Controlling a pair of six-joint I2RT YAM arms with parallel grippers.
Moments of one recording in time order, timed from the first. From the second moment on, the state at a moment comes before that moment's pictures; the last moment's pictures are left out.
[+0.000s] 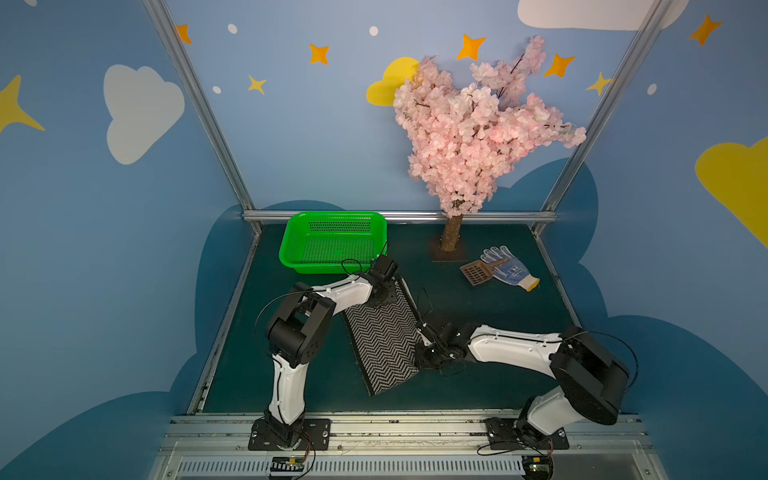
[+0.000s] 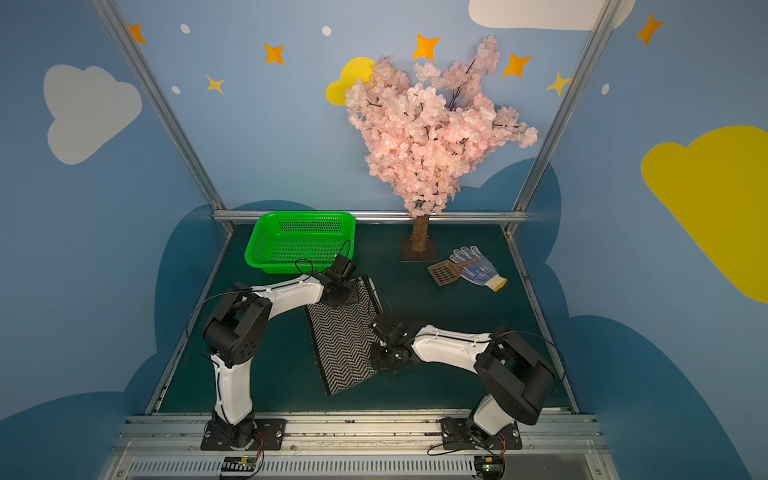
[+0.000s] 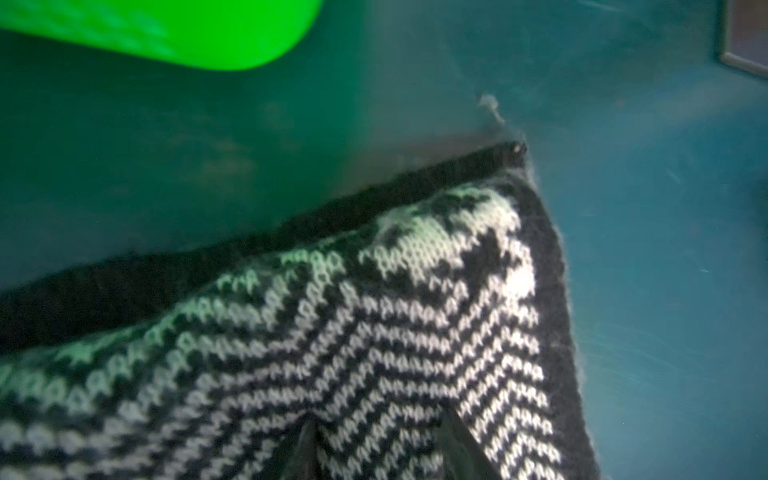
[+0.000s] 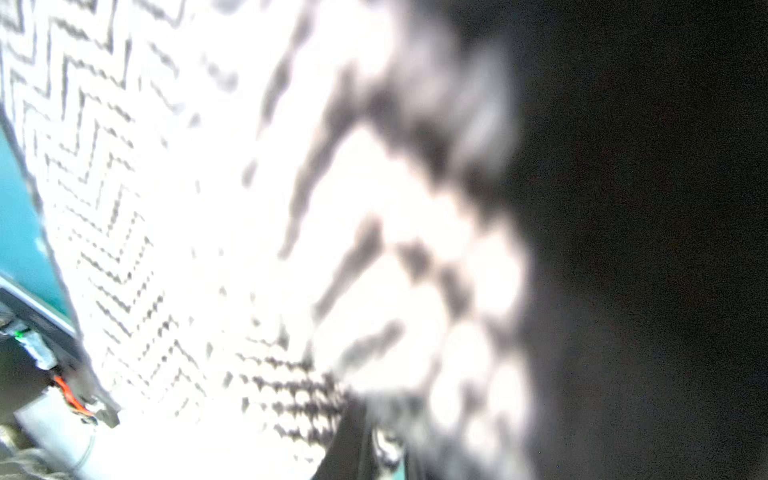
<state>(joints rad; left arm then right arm) -0.56 2.01 1.33 -0.41 -0.06 -0.68 0.99 1.52 0.76 -0.42 -0.17 0.82</state>
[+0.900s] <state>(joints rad) -0.66 1.52 1.16 -0.46 -0.01 -0.48 1.27 1.15 0.93 -0.73 0.19 0.54</state>
